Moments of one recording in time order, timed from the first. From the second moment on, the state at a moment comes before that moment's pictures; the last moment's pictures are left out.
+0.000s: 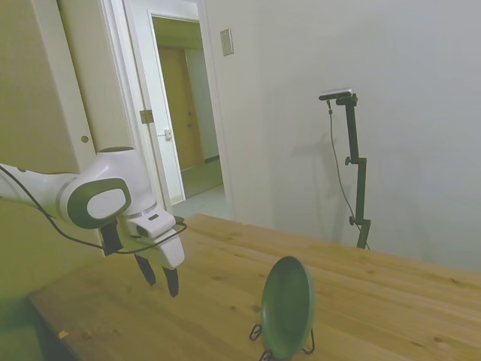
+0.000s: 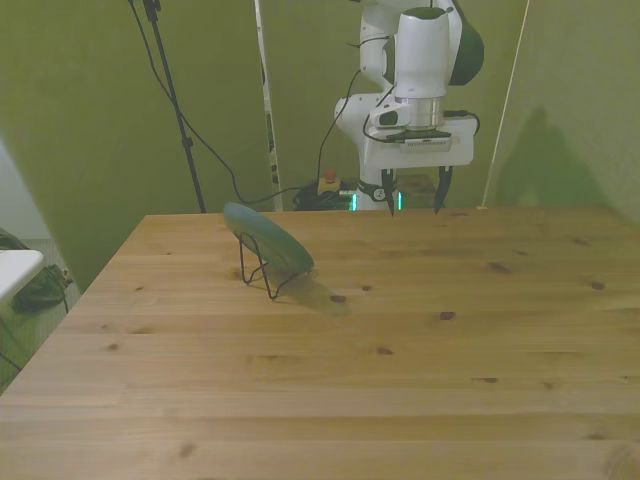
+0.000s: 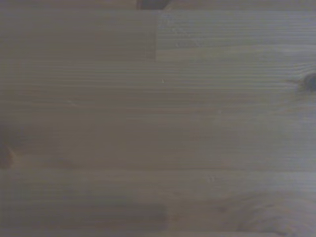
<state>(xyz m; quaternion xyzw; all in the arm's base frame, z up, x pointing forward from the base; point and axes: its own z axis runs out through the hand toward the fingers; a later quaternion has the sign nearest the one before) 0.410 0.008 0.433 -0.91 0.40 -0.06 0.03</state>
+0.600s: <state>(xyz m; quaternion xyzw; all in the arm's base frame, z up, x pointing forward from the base) 0.405 -0.093 0.531 -0.90 0.41 -0.11 -0.05</state>
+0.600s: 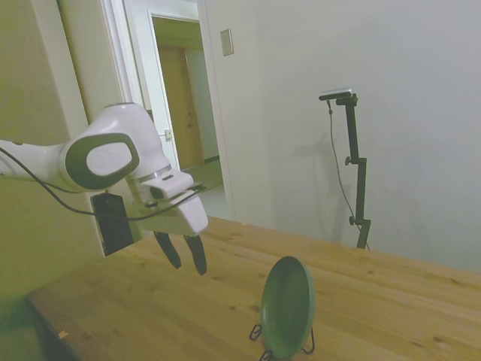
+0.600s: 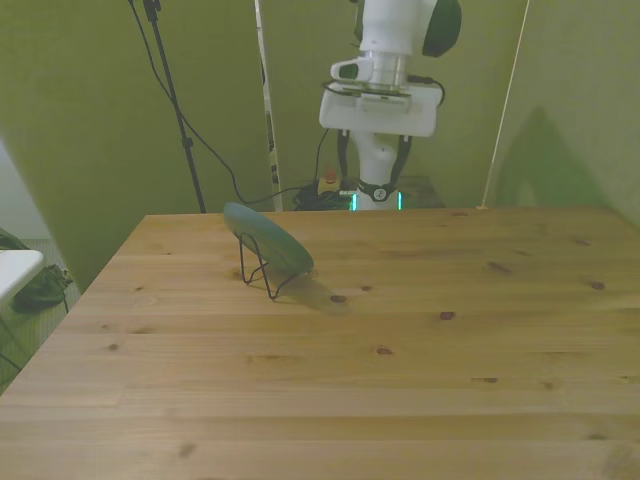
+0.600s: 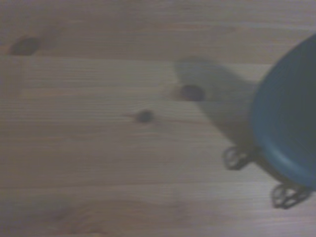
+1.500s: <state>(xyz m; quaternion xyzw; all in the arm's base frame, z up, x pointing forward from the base) 0.421 -0.272 0.556 -0.90 0.40 -0.16 -0.11</state>
